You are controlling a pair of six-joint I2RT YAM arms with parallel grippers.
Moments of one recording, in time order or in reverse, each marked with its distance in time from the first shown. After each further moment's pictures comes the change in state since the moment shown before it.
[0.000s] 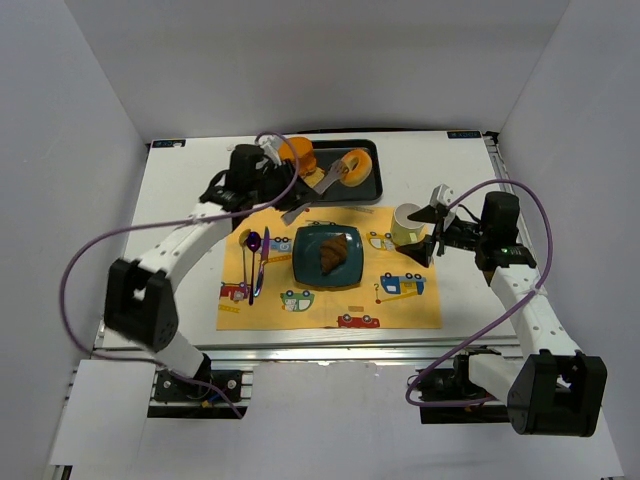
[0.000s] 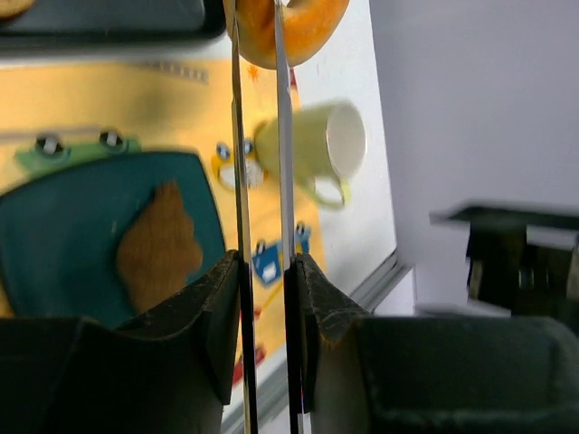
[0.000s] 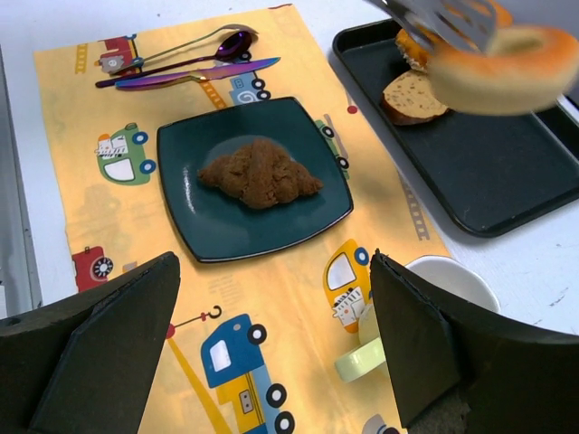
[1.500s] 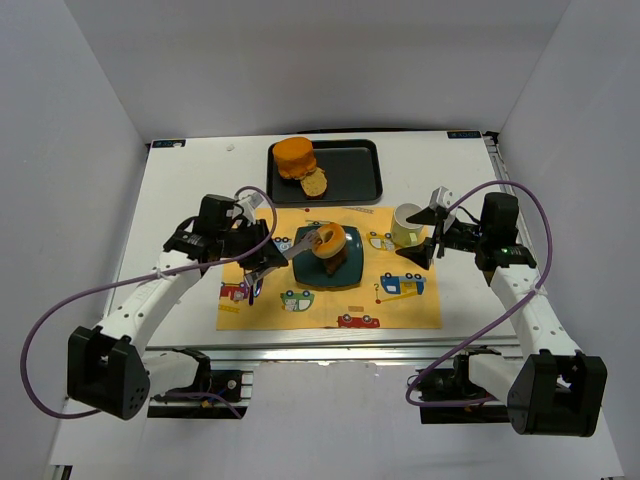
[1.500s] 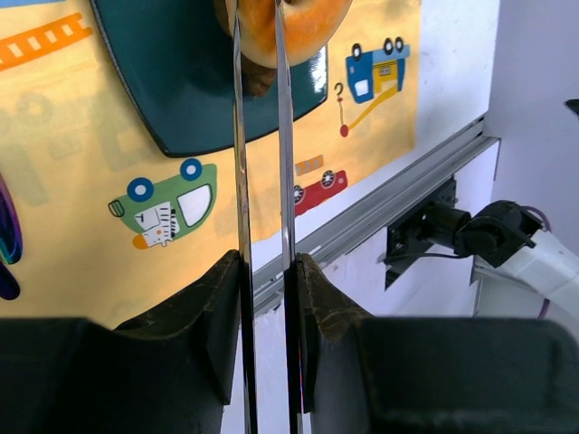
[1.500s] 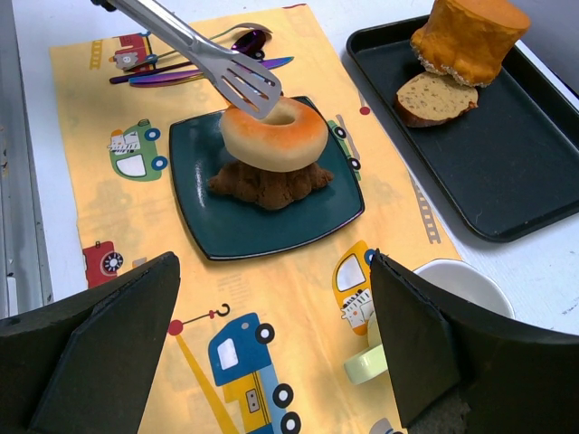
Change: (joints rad) left arm 0.079 -0.495 -0.413 -0.407 0.104 0.279; right arm 0.000 0.000 0.000 -0.044 -0.029 -0.043
